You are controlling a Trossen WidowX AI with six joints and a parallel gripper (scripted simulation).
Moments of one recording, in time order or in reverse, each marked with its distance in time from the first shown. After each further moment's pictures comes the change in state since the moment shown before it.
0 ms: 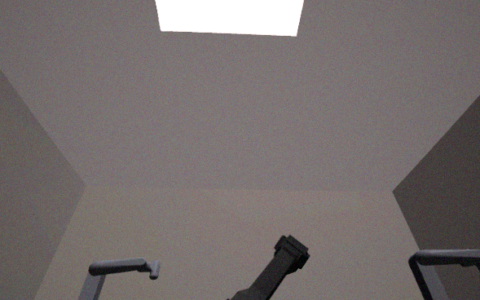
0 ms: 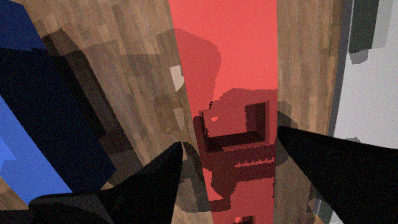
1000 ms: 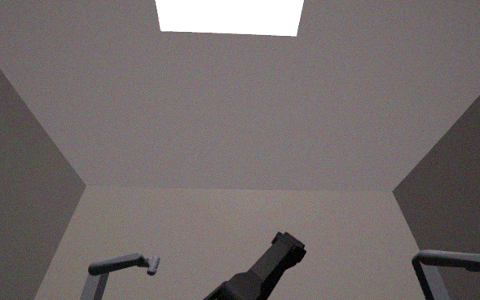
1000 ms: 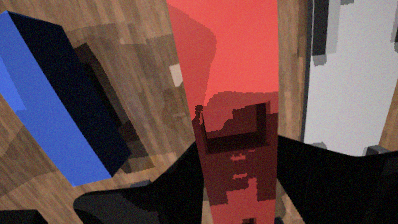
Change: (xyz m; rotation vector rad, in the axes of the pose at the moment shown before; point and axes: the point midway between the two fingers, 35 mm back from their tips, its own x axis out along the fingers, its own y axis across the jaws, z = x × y) arm -0.029 -0.003 0.003 0.016 0.013 -0.003
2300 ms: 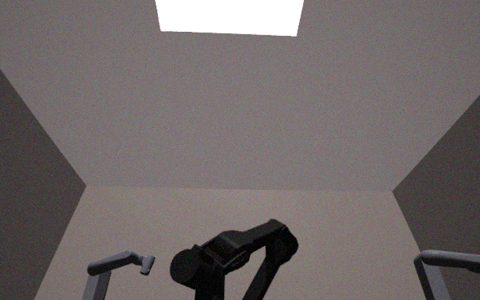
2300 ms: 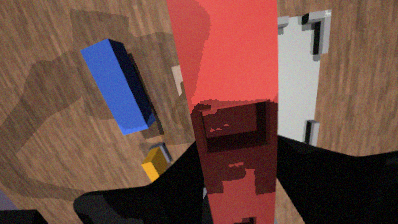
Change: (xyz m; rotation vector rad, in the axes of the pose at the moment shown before) arm -0.094 -0.007 -0.002 -0.018 -0.011 0.001
